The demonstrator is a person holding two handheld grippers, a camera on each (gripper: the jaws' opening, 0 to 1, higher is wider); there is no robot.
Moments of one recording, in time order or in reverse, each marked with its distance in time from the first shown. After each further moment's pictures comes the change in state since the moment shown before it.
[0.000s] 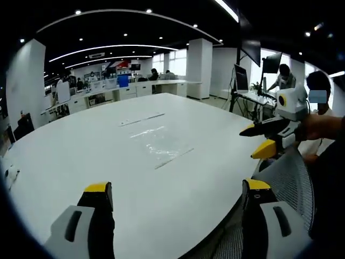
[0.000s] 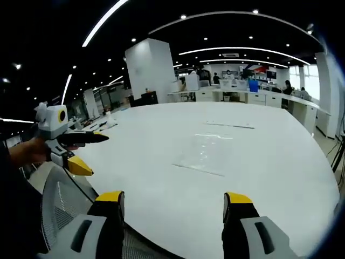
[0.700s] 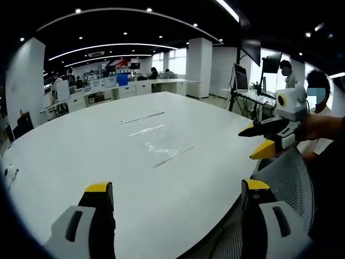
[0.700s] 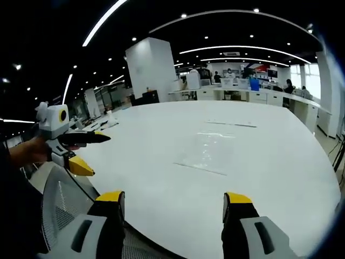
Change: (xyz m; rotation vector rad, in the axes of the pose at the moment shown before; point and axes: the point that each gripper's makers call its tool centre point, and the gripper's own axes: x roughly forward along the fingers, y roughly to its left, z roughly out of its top) left arm 0.000 0.000 -0.004 -0.006 0.010 -0.006; right arm 0.003 0.003 -0.002 0.003 0.009 0.012
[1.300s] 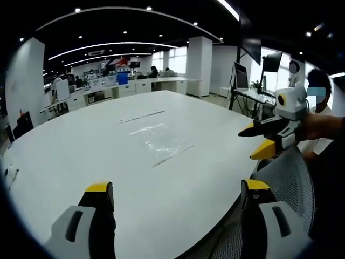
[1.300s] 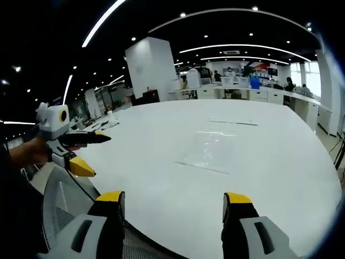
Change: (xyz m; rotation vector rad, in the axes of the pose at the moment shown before) left arm 0.001 -0.001 -0.002 0.001 0.011 0.001; right arm 0.002 0.002 -0.002 0.012 0.005 0.009
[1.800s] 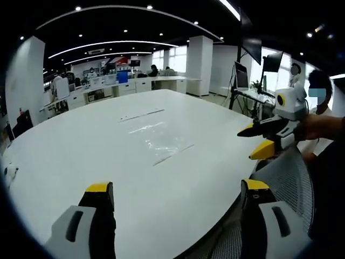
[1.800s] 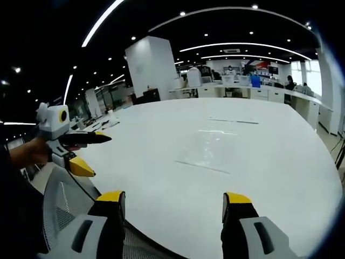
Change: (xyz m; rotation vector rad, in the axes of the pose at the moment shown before) left arm 0.001 0.000 0.000 -0.009 0.008 -0.003; right arm 0.003 -0.001 0.000 0.002 0.009 0.009
